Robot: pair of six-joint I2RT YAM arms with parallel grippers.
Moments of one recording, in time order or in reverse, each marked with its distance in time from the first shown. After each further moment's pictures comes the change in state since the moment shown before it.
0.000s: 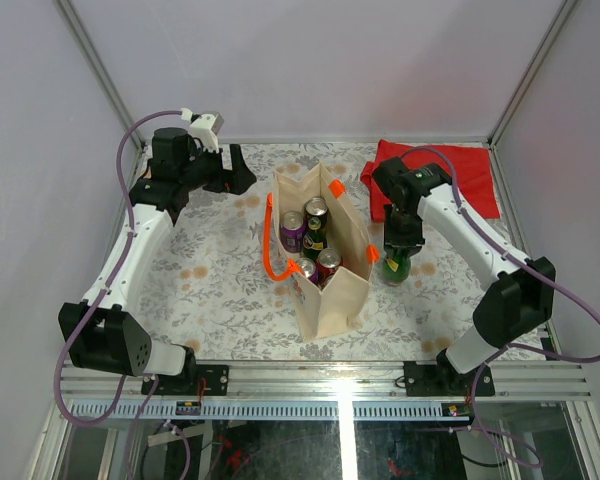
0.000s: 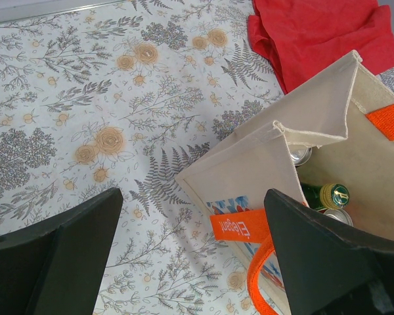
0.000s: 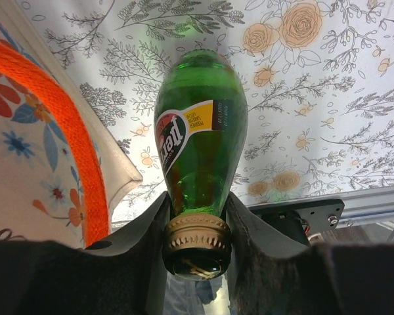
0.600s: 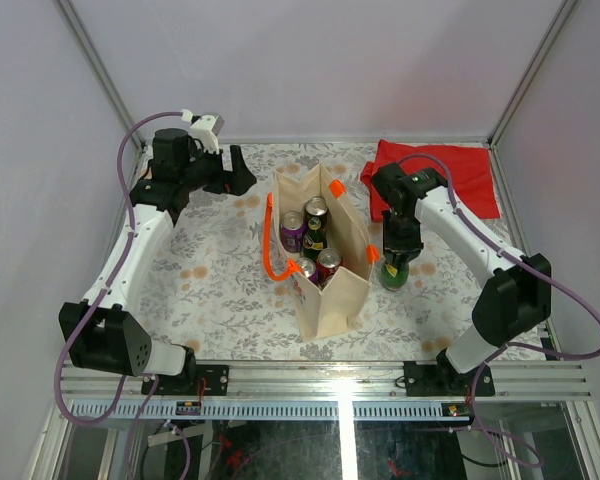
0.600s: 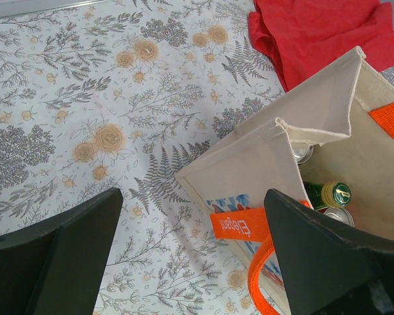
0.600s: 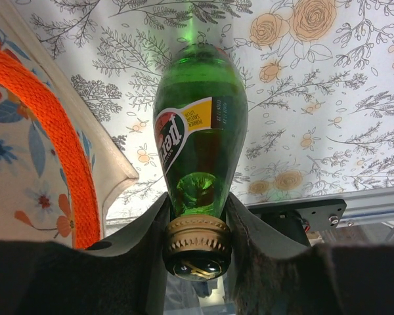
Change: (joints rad) left arm 0.000 0.000 -0.008 0.000 0.000 0.000; right arm -0.003 0.010 -0.032 0.023 -0.024 -0.021
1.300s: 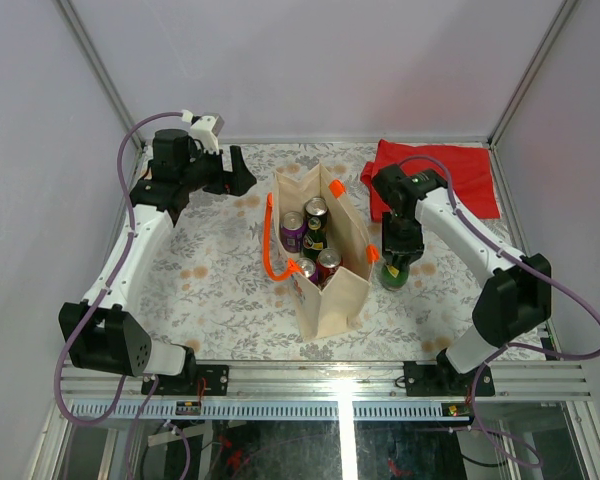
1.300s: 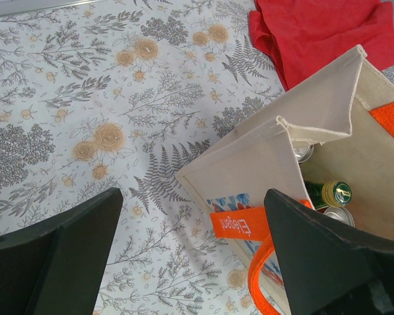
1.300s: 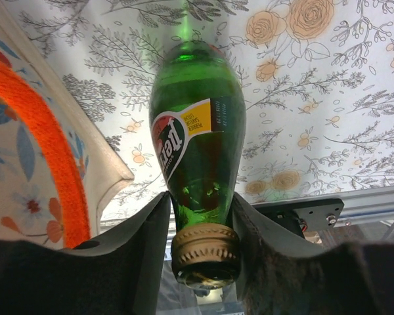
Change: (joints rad) left arm 0.000 -0.001 -0.003 0.000 0.000 0.000; right arm -0.002 -0.003 -0.019 0.006 -0.004 -0.005
